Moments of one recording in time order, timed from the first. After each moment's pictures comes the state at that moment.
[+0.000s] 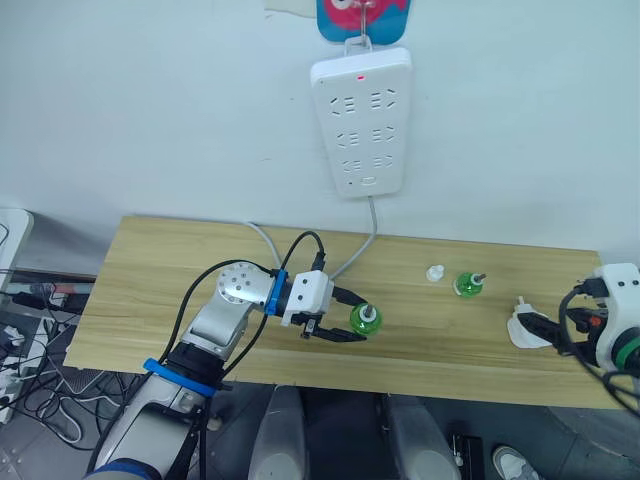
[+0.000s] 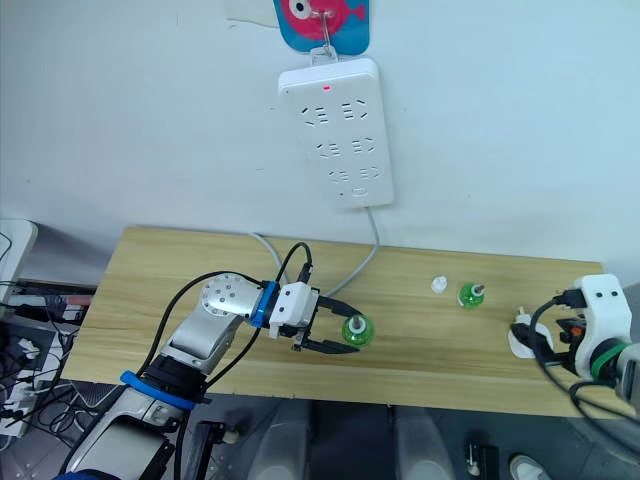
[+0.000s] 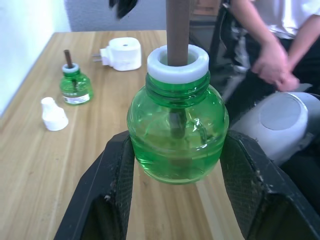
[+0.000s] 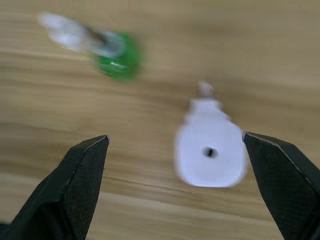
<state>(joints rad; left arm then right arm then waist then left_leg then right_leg) -0.52 0.45 -0.32 0.19 -0.22 -0.14 -1.37 0.06 -0.61 -0.71 -0.83 0.86 1.46 0.26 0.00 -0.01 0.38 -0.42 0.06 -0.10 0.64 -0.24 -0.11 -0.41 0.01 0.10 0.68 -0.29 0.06</state>
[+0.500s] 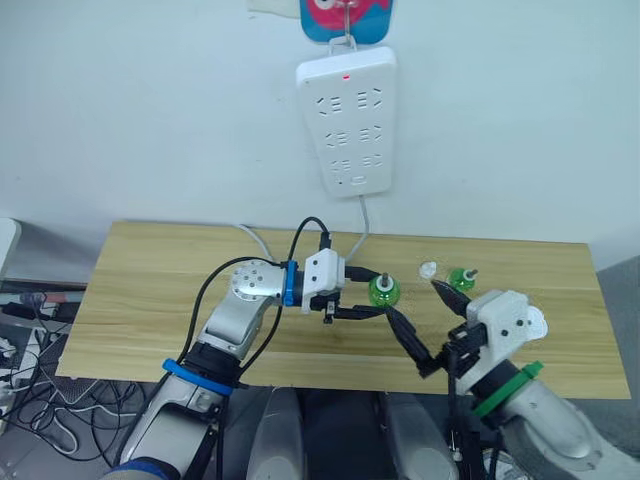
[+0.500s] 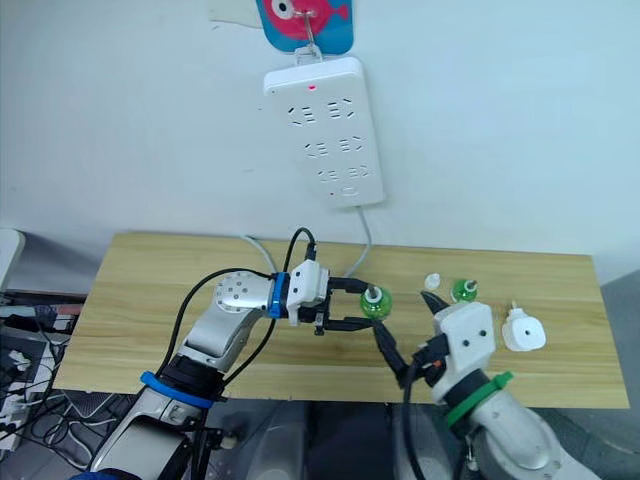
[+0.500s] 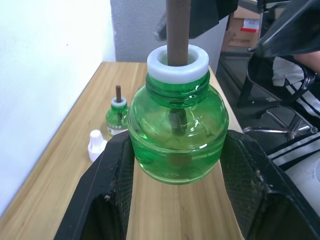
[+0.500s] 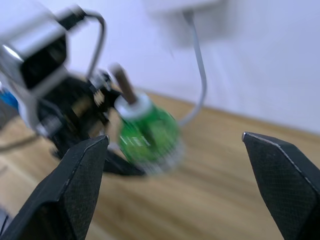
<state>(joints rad) -0.54 0.35 -0.29 0.16 -0.23 -0.07 -1.23 0.20 -0.52 0.27 -1.02 0.51 0.52 -0.14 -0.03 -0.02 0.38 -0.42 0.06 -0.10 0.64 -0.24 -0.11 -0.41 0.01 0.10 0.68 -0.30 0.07</state>
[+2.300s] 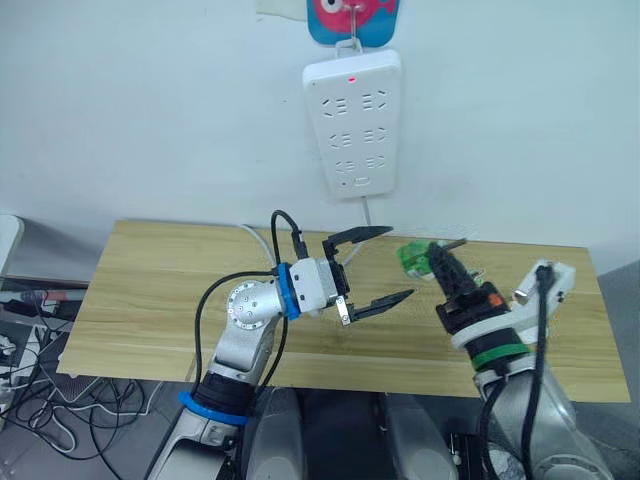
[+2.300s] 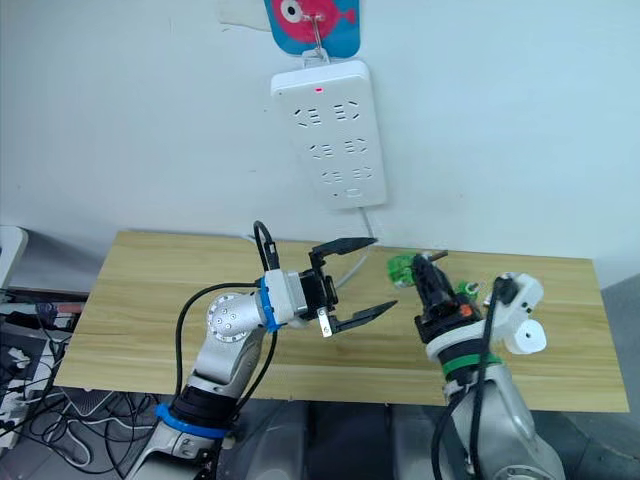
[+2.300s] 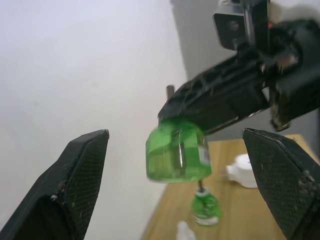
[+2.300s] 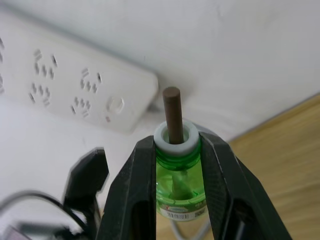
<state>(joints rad) -0.40 0.18 -0.21 0.02 -0.19 -0.40 -0.95 0.12 0.04 -0.04 -0.98 1.21 0.57 -0.51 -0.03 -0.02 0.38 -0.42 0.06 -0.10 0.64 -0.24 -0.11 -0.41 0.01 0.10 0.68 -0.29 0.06</state>
